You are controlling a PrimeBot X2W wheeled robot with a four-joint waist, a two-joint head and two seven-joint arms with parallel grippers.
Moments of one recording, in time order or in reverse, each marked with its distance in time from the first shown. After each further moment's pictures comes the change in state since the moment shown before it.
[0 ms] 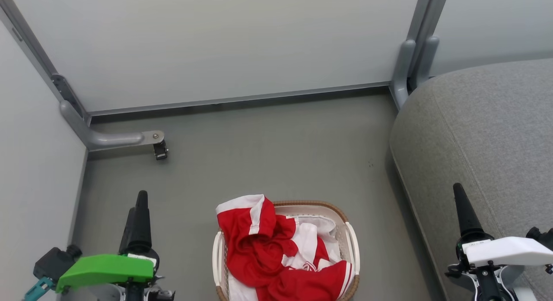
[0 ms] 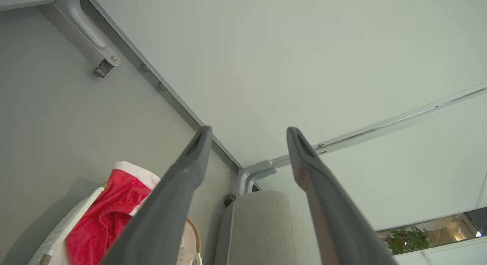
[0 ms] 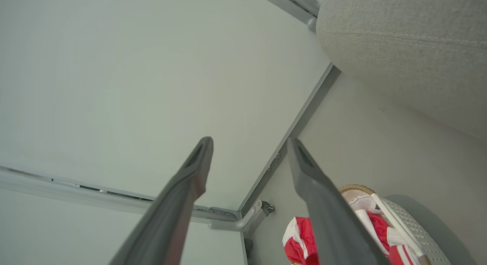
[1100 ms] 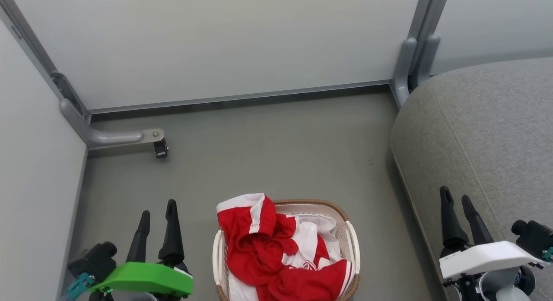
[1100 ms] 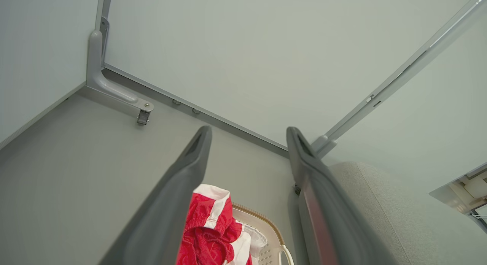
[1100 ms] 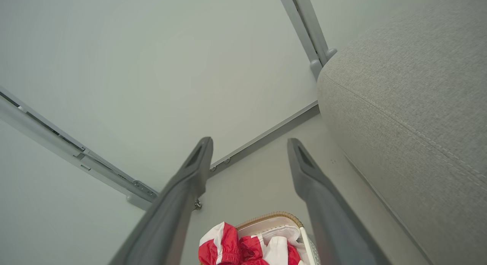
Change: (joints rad) left arm 0.040 0.002 -0.113 -0.021 0.481 0.071 -0.100; right arm 0.025 -0.005 0.040 -0.028 -0.517 0.000 -0.101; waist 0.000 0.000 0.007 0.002
